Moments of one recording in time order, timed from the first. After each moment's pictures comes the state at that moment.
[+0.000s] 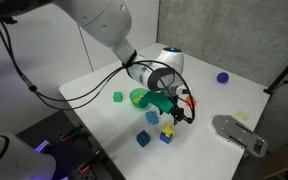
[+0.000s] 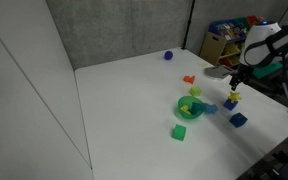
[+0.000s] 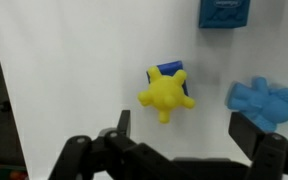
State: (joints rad) arm -0.13 0.52 -0.22 -2.07 -0.16 2.53 -0.07
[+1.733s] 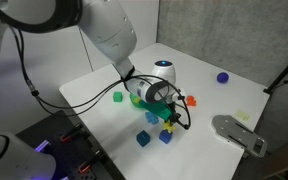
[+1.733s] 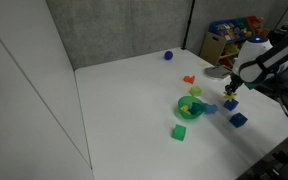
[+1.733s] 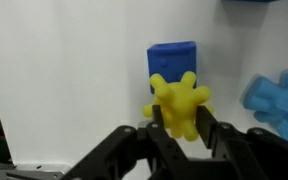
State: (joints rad) arm -0.11 0.65 -0.23 -2.07 -0.22 2.78 -0.04
